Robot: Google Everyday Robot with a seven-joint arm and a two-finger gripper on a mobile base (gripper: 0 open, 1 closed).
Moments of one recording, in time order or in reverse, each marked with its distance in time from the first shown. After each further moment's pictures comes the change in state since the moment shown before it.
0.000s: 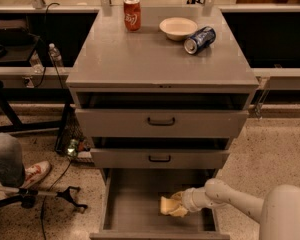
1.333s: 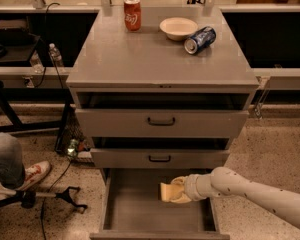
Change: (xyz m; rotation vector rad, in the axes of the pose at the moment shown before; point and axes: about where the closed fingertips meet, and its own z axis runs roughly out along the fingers) arm -0.108 0.000 -0.109 0.129 0.012 -0.263
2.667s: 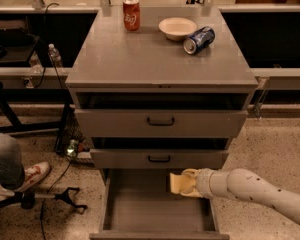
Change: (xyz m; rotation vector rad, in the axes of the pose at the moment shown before) arm -0.046 -0.014 -0.099 0.166 0.046 -0.083
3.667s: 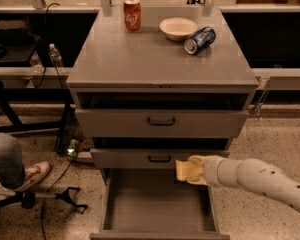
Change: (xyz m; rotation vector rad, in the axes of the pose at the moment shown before) arm -0.036 -0.046 -0.071 0.101 0.057 -0.102
